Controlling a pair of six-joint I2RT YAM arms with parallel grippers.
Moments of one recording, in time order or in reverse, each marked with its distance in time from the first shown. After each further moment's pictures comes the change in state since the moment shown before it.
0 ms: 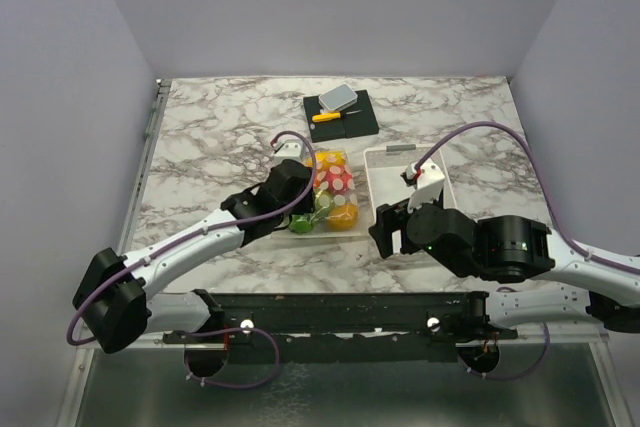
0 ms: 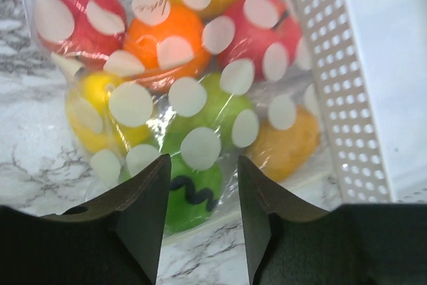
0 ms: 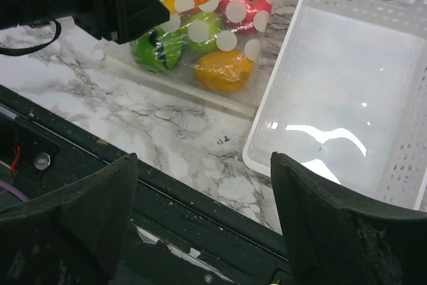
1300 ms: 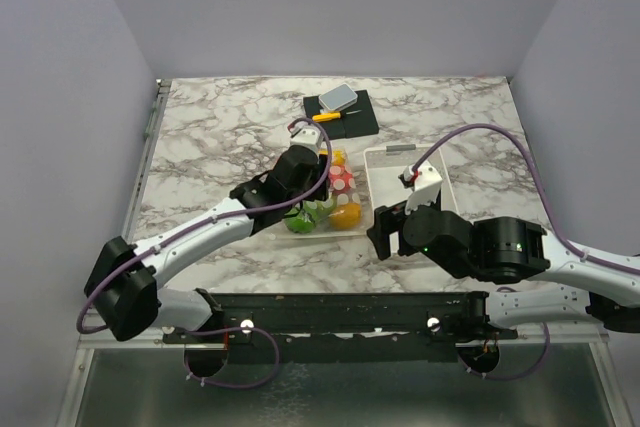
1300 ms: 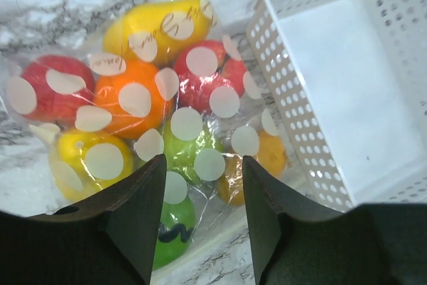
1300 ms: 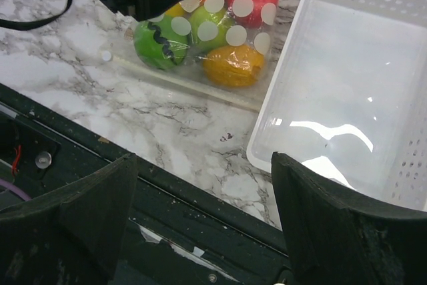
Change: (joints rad) left arm 0.000 0.116 0.110 0.111 0.063 0.140; right arm 0.000 0.002 -0.026 0.012 -0.008 0.026
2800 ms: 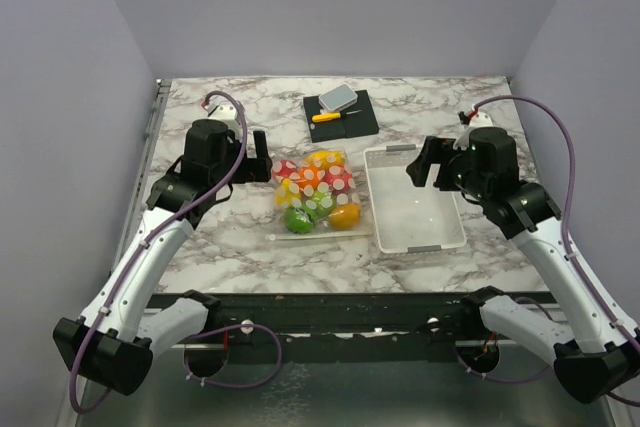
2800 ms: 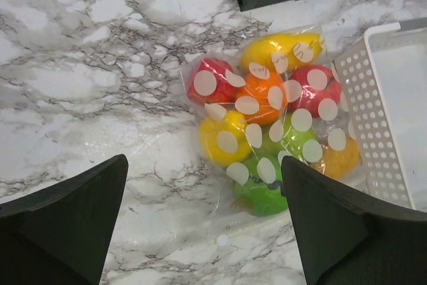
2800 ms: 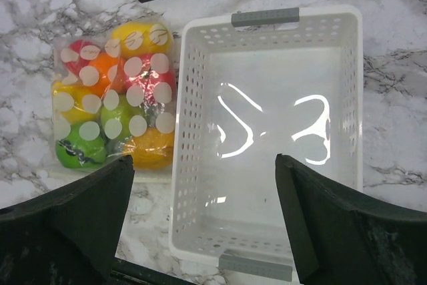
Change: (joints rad) left arm 0.455 -0.296 0.163 -0.401 0.219 0.181; right arm -0.992 0.005 -0.126 0.316 -0.652 -0.310
